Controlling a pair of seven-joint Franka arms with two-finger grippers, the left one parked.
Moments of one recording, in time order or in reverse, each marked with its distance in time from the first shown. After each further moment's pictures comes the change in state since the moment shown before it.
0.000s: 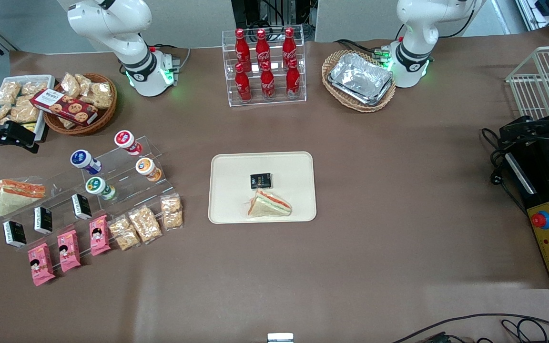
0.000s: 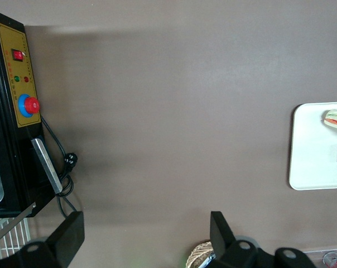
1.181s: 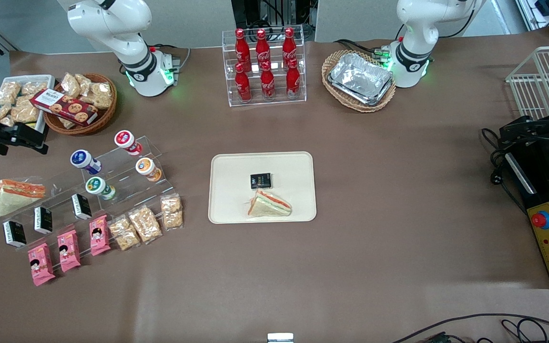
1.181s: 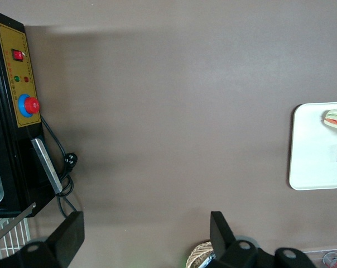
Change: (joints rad) arm 0.006 0.011 0.006 -0.016 0.037 0.000 0.000
